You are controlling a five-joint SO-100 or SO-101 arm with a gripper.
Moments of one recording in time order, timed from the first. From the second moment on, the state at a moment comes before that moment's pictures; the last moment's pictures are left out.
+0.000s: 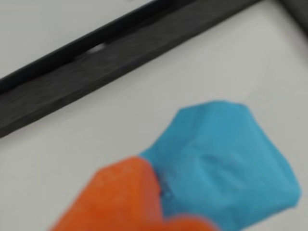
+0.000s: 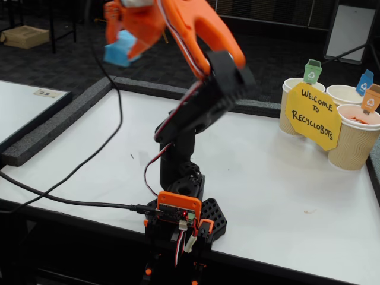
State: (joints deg) arm -52.4 135.4 93.5 100.0 -27.1
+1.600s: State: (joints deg) arm 25.7 184.1 123.0 89.0 -20.9
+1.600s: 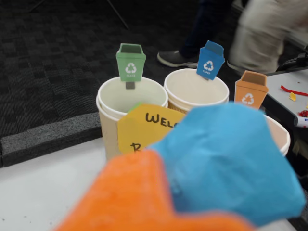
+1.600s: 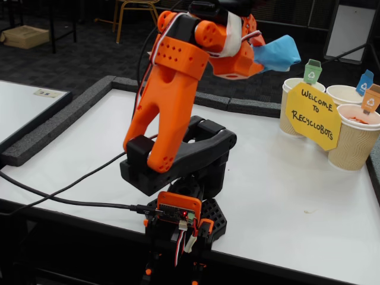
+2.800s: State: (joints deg) arm 30.7 94.4 77.1 55.0 -20.9
